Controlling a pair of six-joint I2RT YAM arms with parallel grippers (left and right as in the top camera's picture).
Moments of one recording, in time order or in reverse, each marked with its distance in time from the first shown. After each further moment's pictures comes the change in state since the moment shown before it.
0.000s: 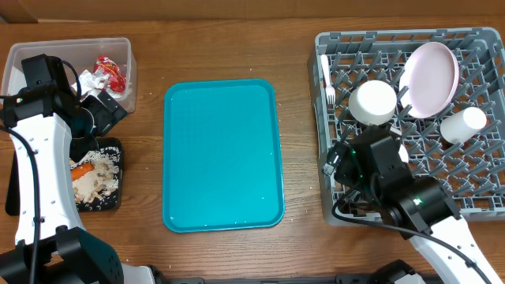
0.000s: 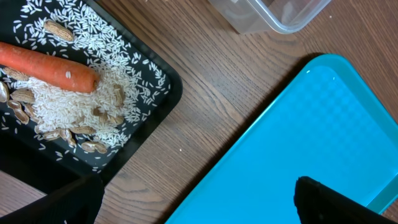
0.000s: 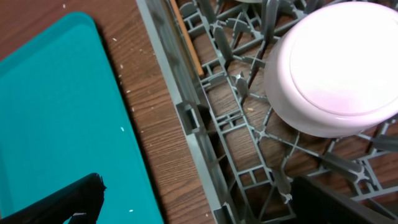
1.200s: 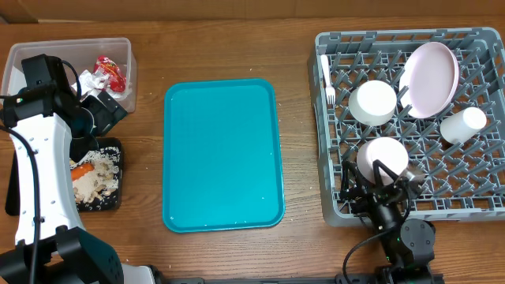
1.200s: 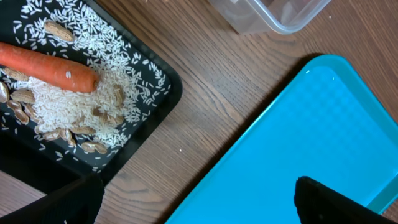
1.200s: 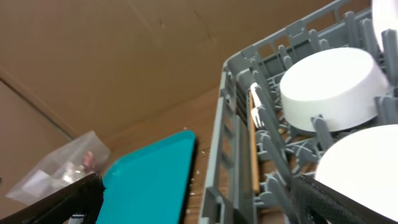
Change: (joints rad) left arm 0.000 0.000 0.000 0.000 0.000 0.000; right arm -0.303 -0.944 -0.938 0.940 -0.283 -0.283
